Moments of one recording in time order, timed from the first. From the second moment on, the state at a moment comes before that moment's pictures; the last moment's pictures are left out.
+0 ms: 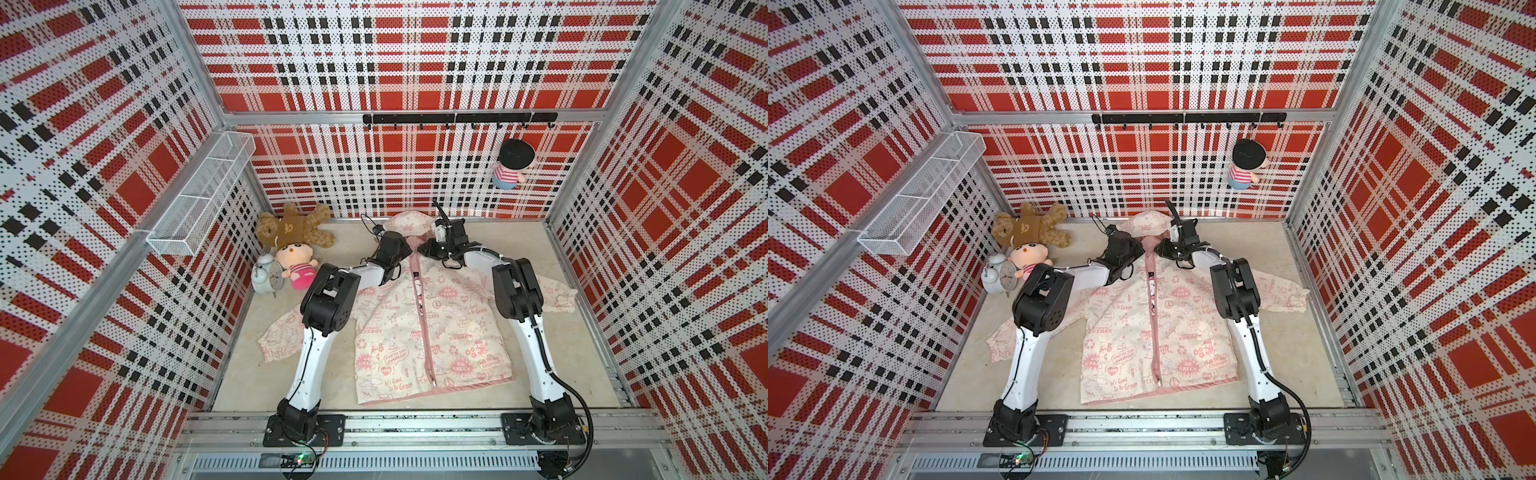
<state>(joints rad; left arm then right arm) -0.46 2.27 1.53 0.34 -0.13 -0.87 0.32 2.52 1.94 -0.10 -0.50 0.51</state>
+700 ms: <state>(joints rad) -0.39 1.53 0.96 0.44 -0.31 -0.46 0.18 1.90 1.41 -0.17 -0.43 0.29</state>
